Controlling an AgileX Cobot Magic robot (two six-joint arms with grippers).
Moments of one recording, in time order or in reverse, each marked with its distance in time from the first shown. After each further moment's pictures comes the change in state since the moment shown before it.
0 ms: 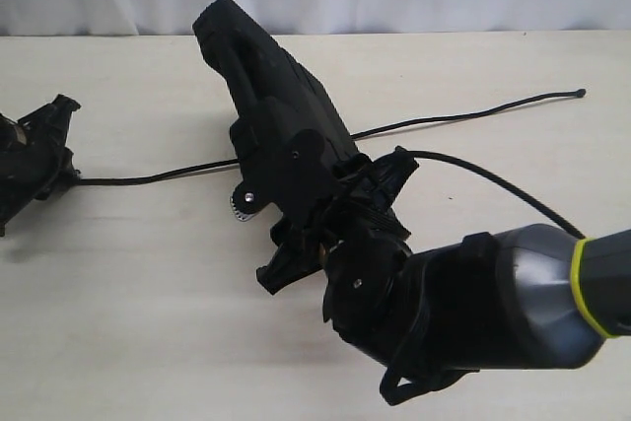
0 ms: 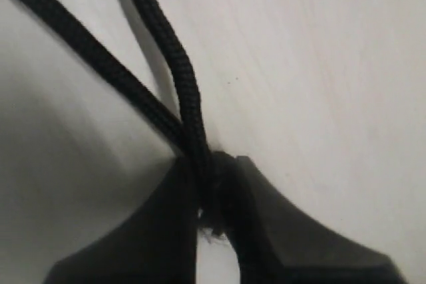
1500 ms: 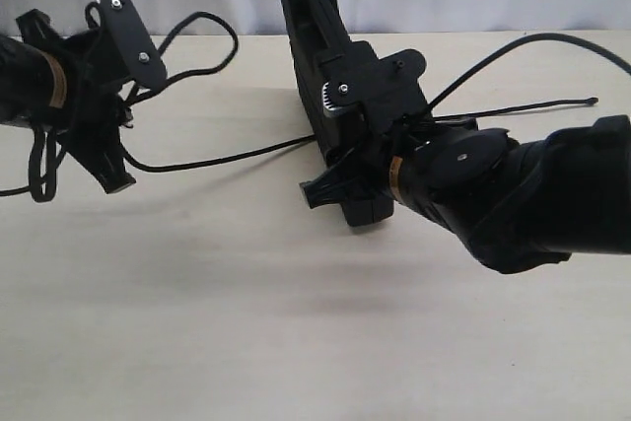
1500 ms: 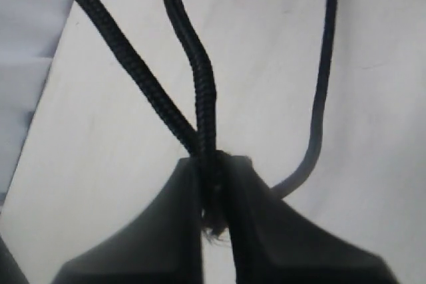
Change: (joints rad) left arm -0.412 -0.422 0.007 0.351 0.278 1.632; right arm -0.281 -0.137 0.000 0.007 -0.279 0.133
